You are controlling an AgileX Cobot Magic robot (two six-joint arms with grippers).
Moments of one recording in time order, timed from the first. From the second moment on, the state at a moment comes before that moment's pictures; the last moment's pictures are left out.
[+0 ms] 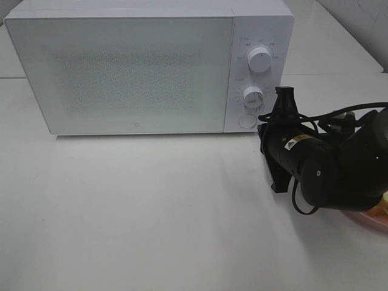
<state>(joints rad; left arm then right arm) 0.05 0.00 -0.52 0.00 1.07 -0.05 0.59 1.94 -0.60 0.61 -0.92 1.37</state>
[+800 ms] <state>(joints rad) 0.05 0.00 -0.52 0.00 1.07 -0.05 0.56 2.09 -0.79 0.59 -0.89 1.34</state>
